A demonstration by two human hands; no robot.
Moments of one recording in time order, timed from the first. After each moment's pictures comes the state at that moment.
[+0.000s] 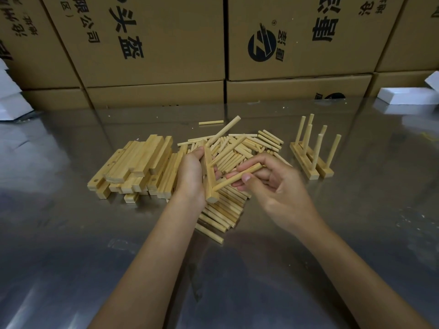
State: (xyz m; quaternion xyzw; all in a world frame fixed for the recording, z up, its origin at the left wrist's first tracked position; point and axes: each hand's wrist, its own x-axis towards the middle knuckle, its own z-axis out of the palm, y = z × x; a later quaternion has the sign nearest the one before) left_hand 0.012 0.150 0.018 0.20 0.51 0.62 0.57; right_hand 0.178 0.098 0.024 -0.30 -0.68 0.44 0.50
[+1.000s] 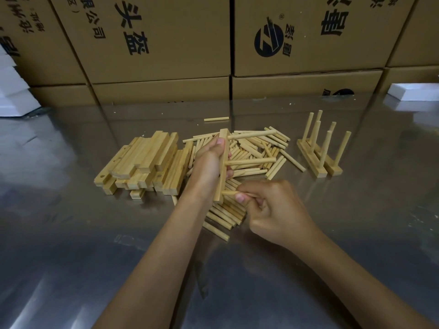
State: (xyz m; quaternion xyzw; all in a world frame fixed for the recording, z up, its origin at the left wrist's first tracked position) left_hand 0.022 0.145 0.023 0.40 0.53 0.58 0.48; right_hand 0.171 0.097 0.003 -0.40 -0.83 0.14 0.35
